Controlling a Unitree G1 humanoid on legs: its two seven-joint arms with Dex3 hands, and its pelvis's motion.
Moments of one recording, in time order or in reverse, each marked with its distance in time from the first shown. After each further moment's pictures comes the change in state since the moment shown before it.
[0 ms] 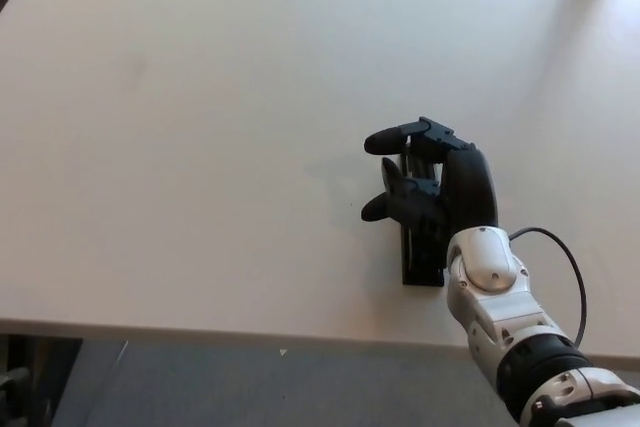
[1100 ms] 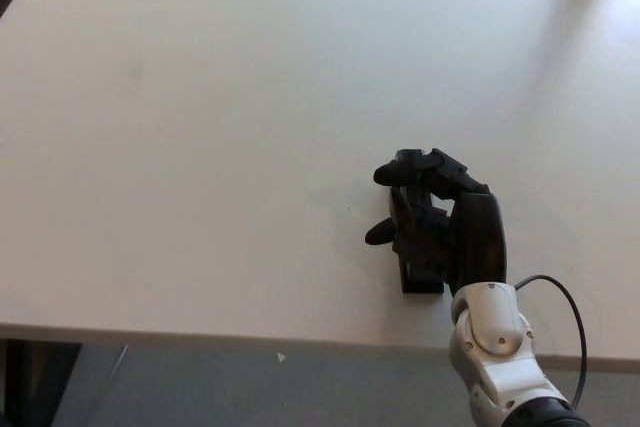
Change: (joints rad) left_arm 0.345 -0.035 -0.019 -0.001 0.002 -0.024 -0.012; right_arm 0.168 0.032 0.037 -0.055 -0.004 -0.240 -0.003
